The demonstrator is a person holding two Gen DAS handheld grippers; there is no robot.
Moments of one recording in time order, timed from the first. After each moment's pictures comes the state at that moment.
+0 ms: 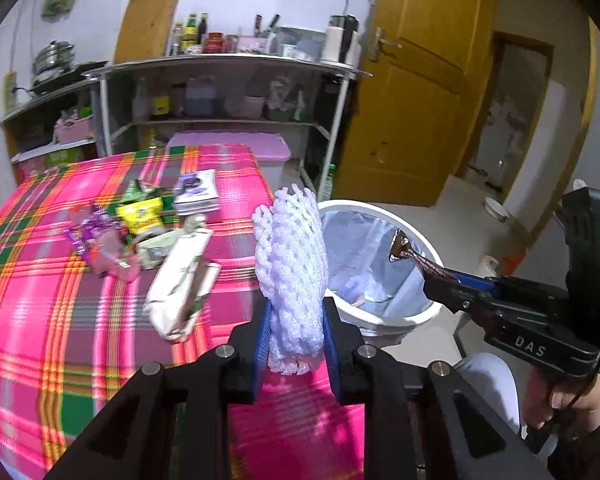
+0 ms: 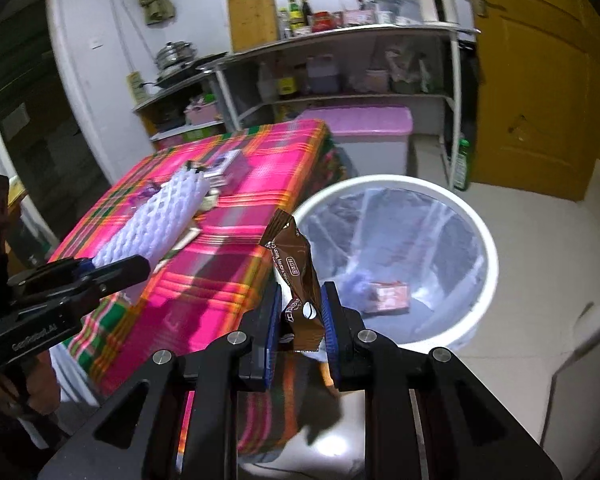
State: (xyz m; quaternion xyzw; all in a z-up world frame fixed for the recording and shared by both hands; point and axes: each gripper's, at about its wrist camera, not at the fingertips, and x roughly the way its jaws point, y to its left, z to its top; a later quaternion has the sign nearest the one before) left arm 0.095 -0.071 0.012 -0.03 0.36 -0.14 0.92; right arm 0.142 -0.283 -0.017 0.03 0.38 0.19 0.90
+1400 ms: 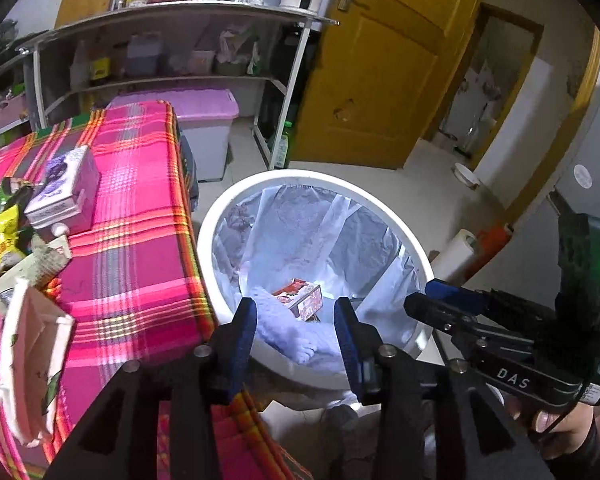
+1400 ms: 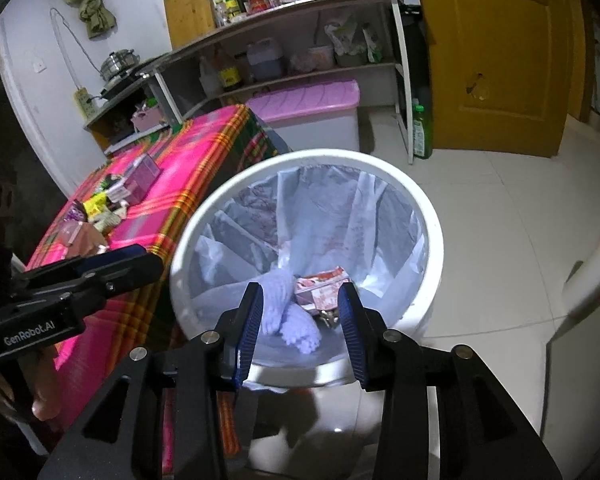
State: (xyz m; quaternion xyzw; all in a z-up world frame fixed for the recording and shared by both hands) left arm 0.195 -0.144 -0.032 -0.04 0.42 -0.22 0.88; right arm 0.188 -0.337 -0.049 0.07 0.41 0.13 0.90
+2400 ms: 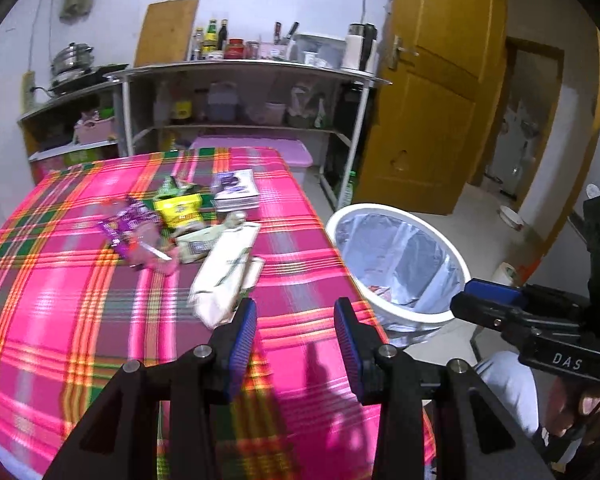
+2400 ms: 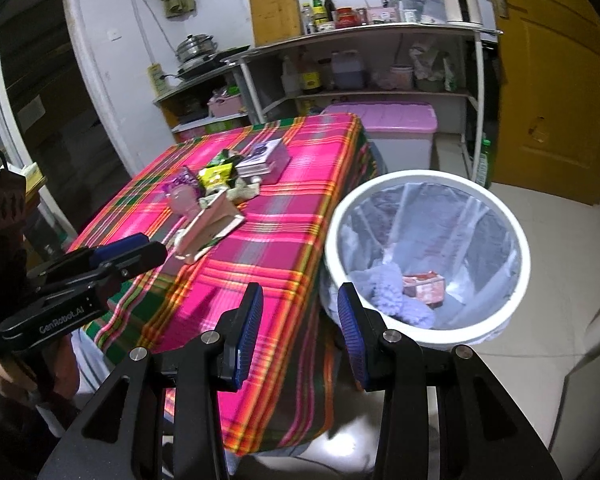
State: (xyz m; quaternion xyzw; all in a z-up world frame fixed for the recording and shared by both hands) left arm 0.084 -0.030 0.007 -0.04 0.34 -0.10 0.93; right arm 0.120 -0.243 -0.012 0.03 0.38 0.24 0.89
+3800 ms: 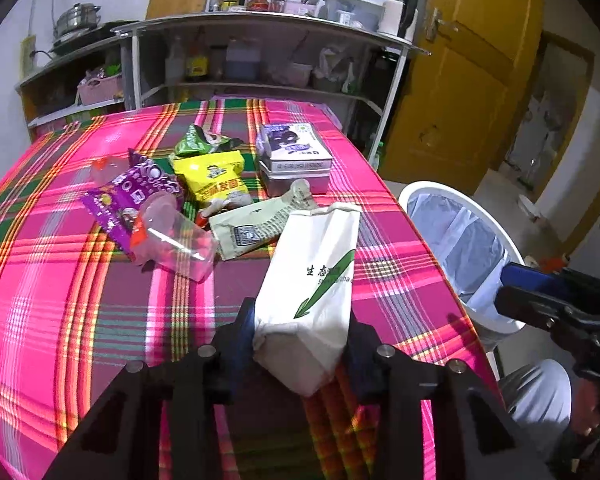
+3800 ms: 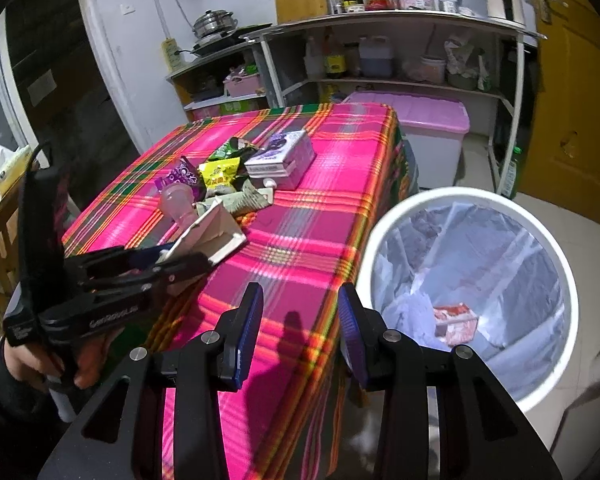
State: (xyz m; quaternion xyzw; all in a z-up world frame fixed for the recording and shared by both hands) left arm 0.166 0.007 -0.046 -0.05 0.41 -0.09 0.91; right arm 0.184 -0.196 -0.027 -0.01 0.40 0.27 0.88
